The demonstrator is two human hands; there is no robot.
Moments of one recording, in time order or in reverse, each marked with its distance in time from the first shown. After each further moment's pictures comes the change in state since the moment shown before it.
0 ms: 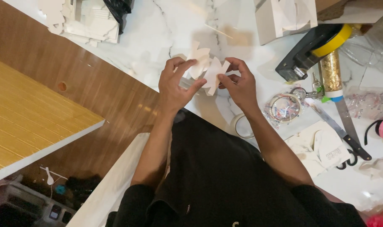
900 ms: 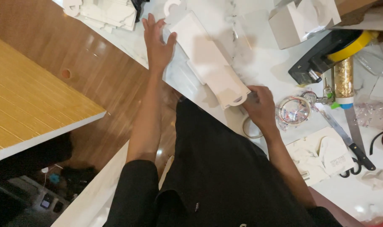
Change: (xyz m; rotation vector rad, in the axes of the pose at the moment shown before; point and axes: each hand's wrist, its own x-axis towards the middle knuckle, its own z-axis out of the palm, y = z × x) left_hand 0.021 -0.163 0.009 0.159 0.066 -0.331; right_hand -0.060 0.035 -0.040 -0.856 -0.017 -0.277
